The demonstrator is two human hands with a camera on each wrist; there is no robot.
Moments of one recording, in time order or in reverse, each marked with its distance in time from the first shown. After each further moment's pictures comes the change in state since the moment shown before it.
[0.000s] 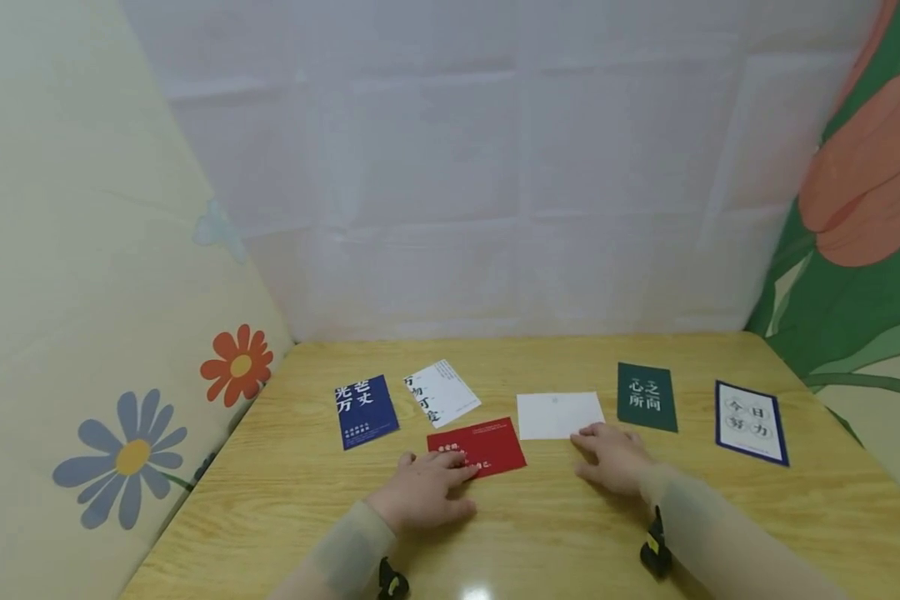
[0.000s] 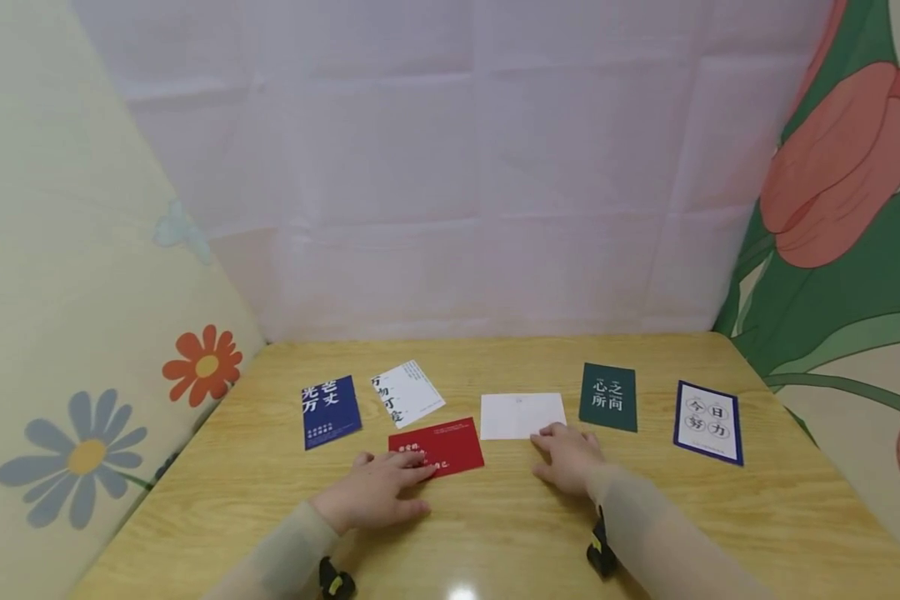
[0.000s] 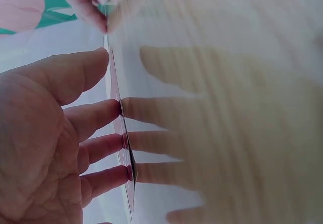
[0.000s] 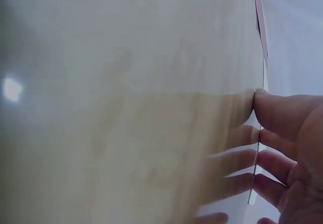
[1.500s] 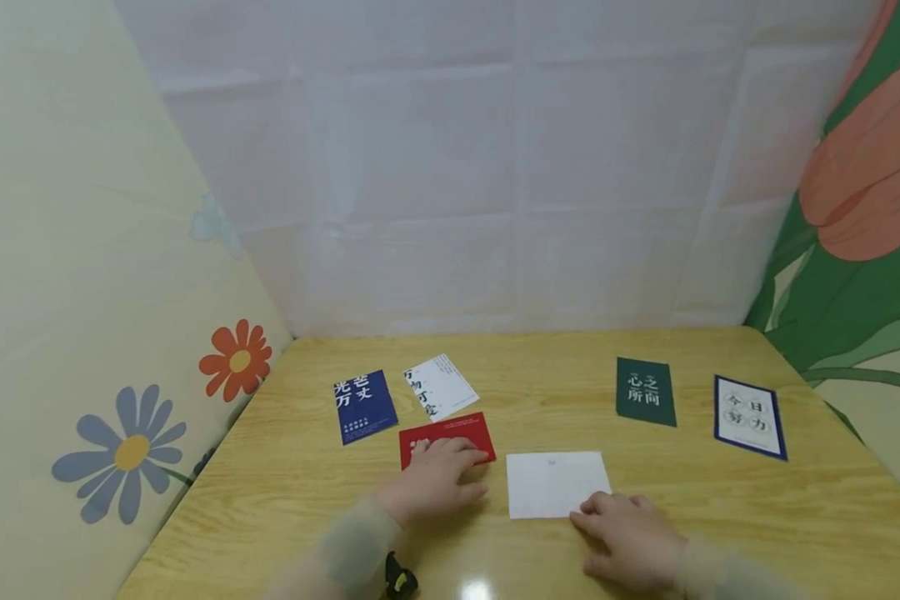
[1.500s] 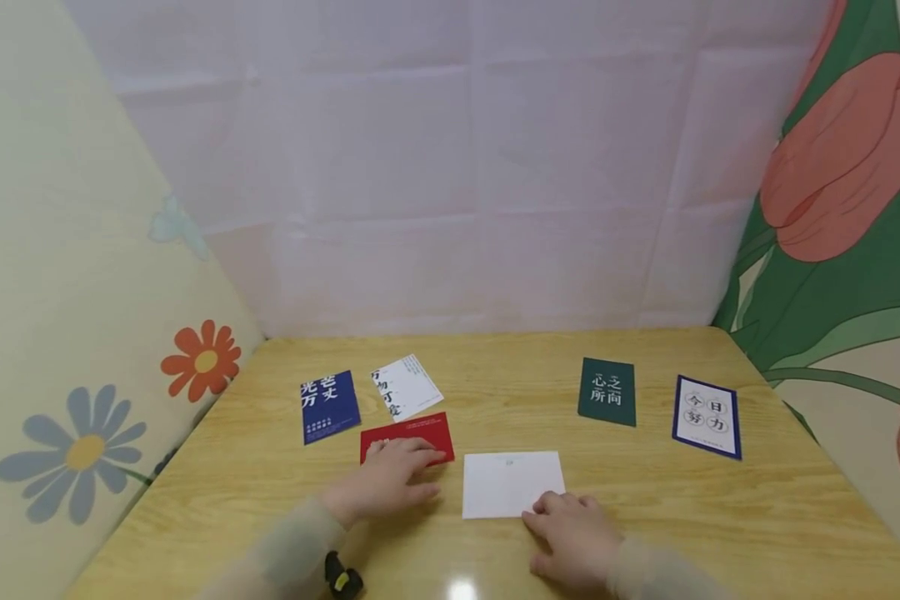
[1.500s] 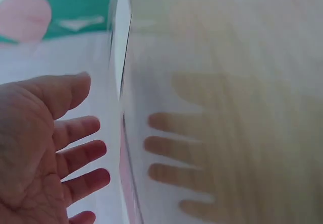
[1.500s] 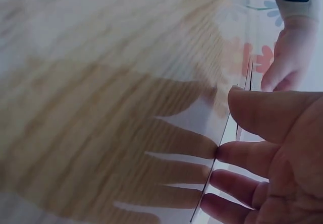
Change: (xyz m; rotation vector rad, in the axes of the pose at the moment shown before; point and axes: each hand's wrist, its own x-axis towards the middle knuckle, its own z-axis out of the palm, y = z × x) left_hand 0.008 0.015 -0.008 -0.119 0.074 0.024; right_hand -0.085 -0.034 0.009 -0.025 -0.244 -0.132
